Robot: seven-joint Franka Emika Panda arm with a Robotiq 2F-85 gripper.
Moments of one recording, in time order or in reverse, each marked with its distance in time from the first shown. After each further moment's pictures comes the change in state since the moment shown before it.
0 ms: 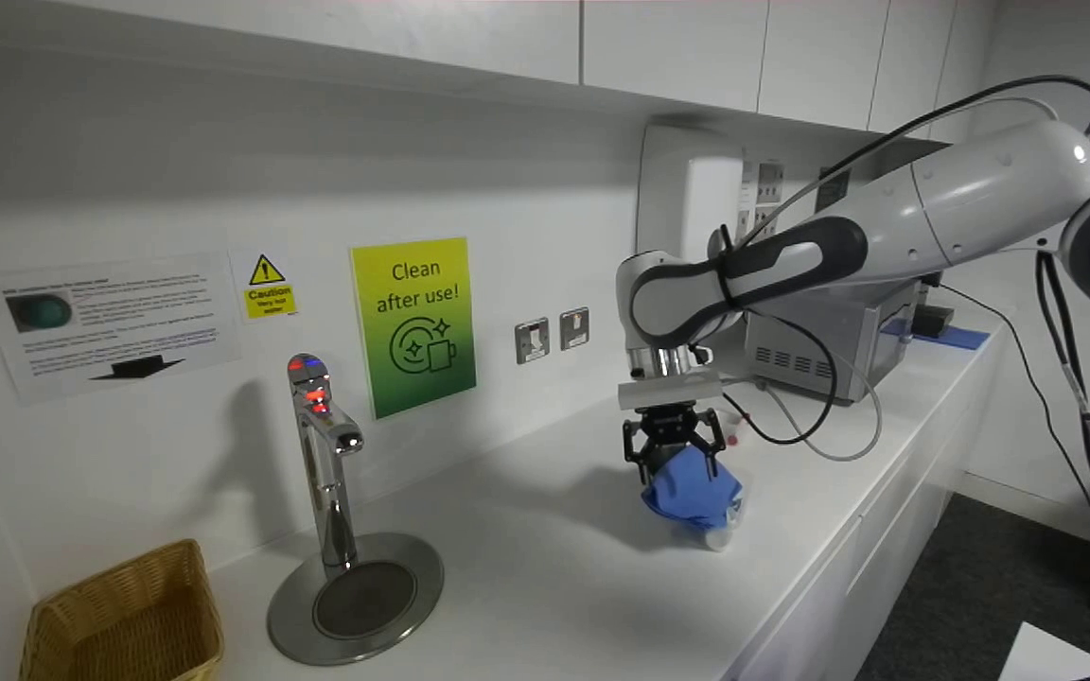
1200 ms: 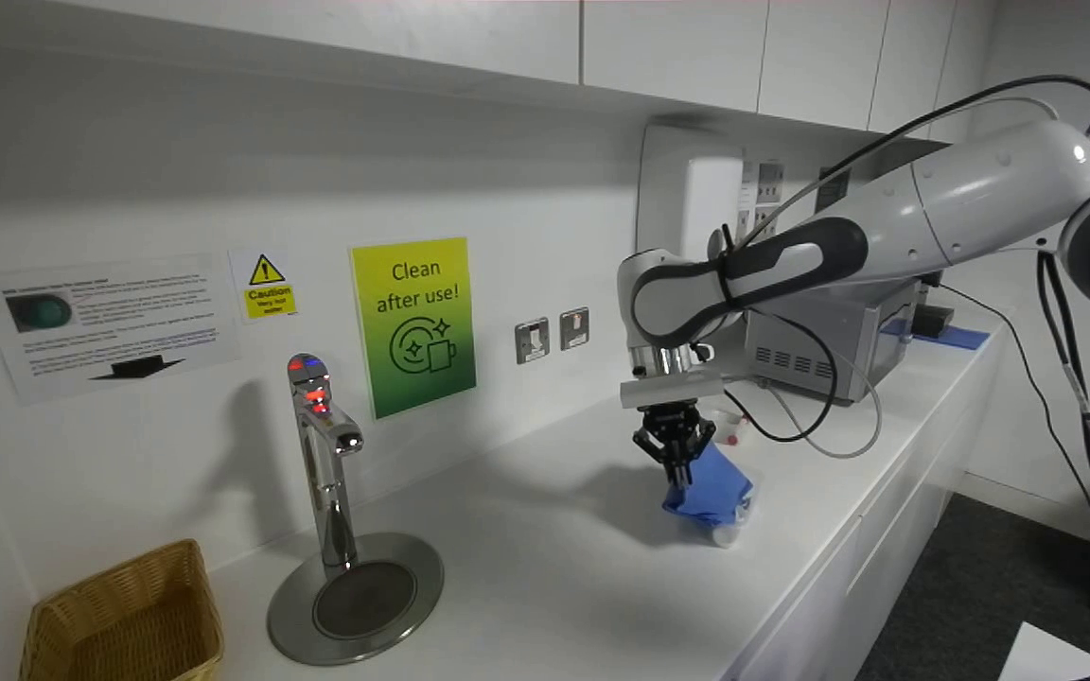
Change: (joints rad) arm 0.000 0.001 -0.008 0.005 -0.022 0.000 0.000
